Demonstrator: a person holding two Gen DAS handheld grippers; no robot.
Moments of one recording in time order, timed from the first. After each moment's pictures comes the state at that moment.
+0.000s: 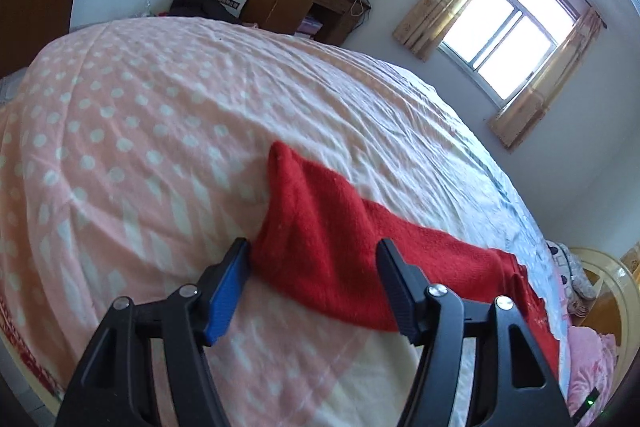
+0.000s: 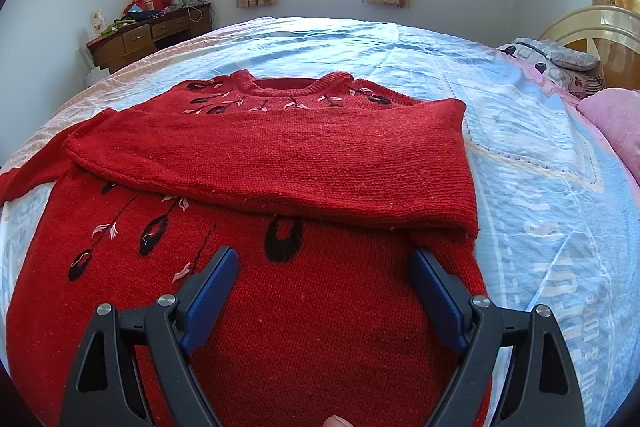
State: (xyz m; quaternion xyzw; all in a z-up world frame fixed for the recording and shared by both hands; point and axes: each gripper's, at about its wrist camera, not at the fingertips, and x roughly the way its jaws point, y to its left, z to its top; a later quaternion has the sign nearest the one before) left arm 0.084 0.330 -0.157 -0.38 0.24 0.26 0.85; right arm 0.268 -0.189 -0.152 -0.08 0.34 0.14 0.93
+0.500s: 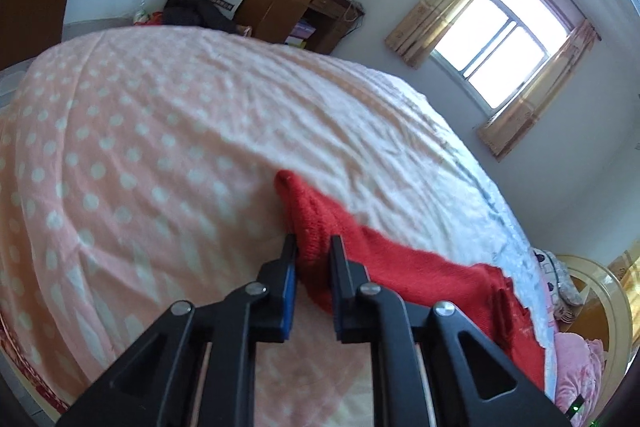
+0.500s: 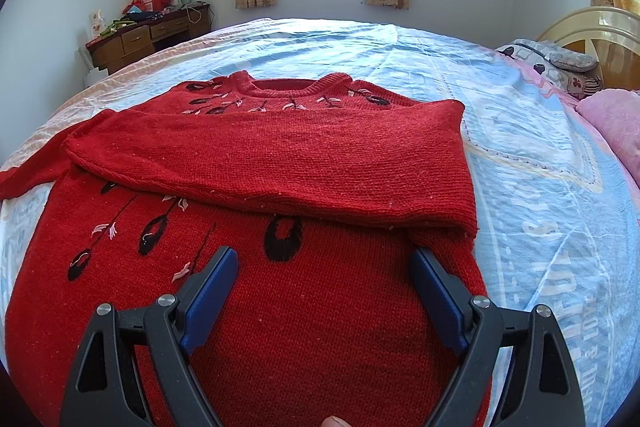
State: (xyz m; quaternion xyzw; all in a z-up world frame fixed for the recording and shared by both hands) left arm 0.075 0.351 -0.142 -0.39 0.22 0.23 0.86; right arm 0.267 -0.188 -0.152 -0.08 0.34 0.14 0.93
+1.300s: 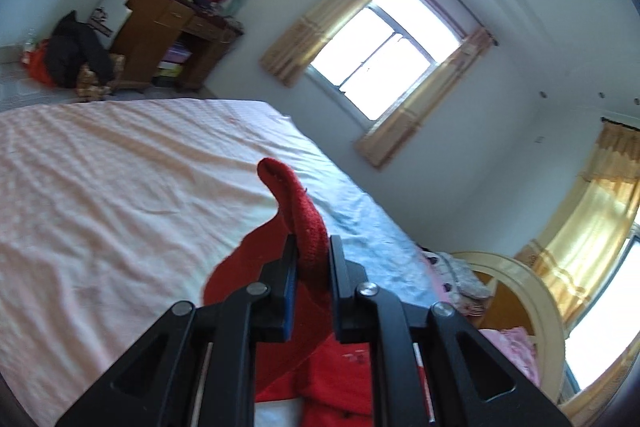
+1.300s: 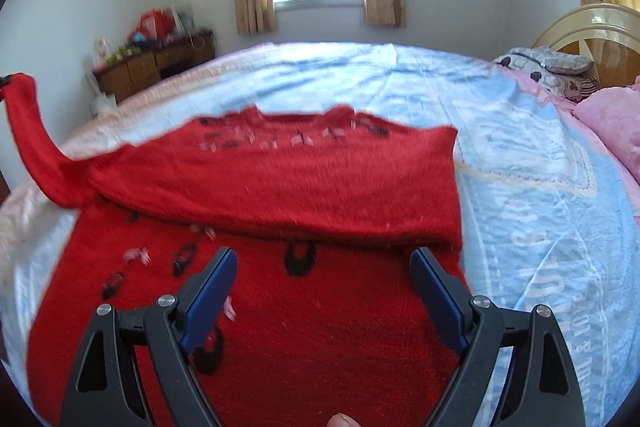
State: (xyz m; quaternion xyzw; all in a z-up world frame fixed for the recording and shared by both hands) left arm 0.160 0.286 0.001 -0.39 0.12 0.04 0.91; right arm 0.255 -0.194 -0.126 -0.04 0.29 0.15 0.94
